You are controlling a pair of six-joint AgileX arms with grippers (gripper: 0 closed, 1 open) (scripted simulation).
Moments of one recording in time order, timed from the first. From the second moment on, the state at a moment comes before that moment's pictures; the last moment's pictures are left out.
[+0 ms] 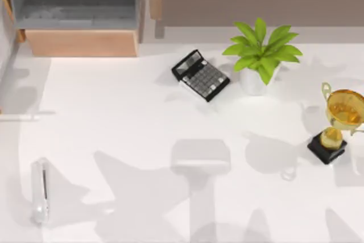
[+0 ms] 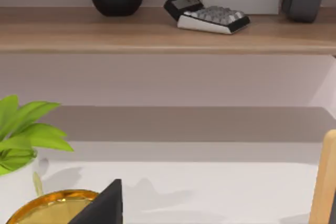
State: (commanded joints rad) left arm 0.30 1.18 1.09 -0.63 0.00 0.35; right arm 0.00 0.00 0.00 0.00 0.00 0.00
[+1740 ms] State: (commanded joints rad) left arm 0.34 2.63 2.49 -1.34 0.06 0.53; right arm 0.00 0.00 0.00 0.00 0.00 0.00
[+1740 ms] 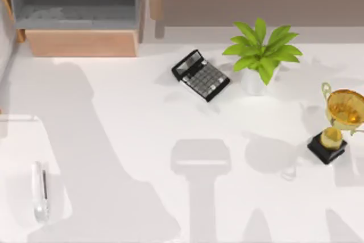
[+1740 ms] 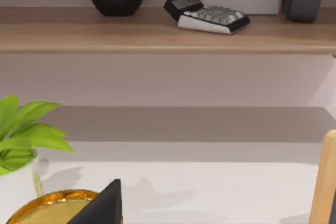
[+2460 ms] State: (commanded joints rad) left arm 0.34 2.63 2.42 -1.27 0.06 0.53; right arm 0.00 0.00 0.00 0.00 0.00 0.00
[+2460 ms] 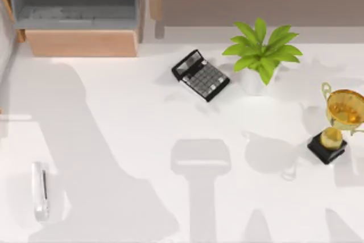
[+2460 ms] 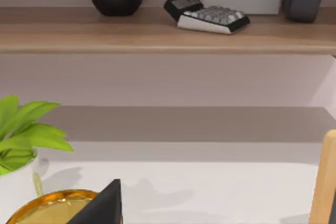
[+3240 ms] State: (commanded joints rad) left arm 0.33 2.64 2.41 -1.25 0.06 0.53; right arm 0.00 0.00 0.00 0.00 0.00 0.00
